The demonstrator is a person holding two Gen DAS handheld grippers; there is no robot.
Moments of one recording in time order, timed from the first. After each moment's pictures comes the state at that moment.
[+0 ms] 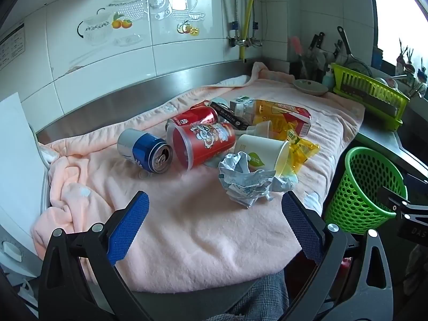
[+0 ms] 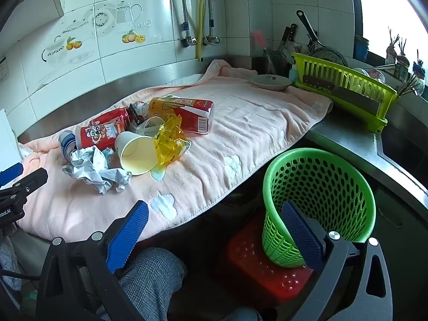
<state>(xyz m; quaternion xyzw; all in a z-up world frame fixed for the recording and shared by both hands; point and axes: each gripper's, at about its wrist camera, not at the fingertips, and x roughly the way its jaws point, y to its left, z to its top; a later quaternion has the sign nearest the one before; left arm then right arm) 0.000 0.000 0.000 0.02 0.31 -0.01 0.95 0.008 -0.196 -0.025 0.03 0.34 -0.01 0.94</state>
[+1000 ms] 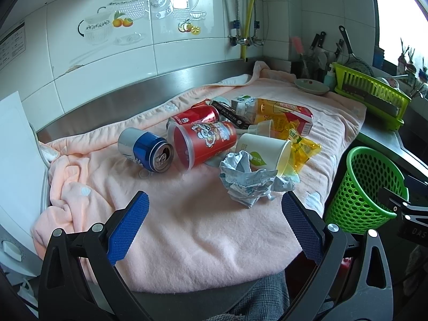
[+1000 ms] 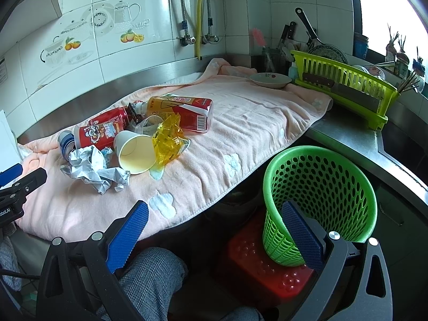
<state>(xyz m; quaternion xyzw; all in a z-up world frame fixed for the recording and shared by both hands) 0.003 0.002 -0.002 0.02 0.32 0.00 0.95 0.011 -0.199 -0.030 0.04 0.35 -0.01 0.94</state>
